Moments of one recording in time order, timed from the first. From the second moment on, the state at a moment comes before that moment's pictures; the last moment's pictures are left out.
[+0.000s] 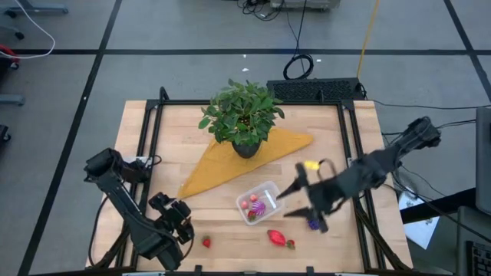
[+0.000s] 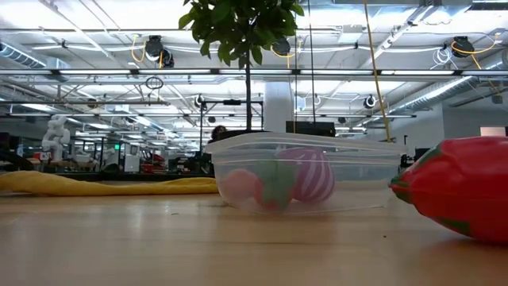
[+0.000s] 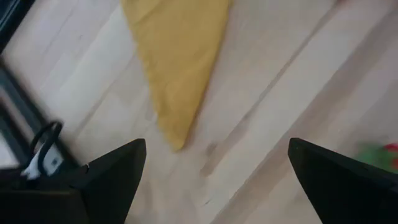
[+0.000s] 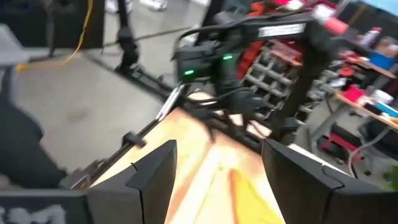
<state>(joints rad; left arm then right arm) -0.91 1.80 1.46 -1.57 -0.46 -1.63 0.55 1.24 1.24 -0.26 0.23 -0.30</state>
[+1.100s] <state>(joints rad) -0.98 1.80 1.35 -1.29 -0.51 -1.72 0.77 1.53 1.24 -0.10 0.24 -0.06</state>
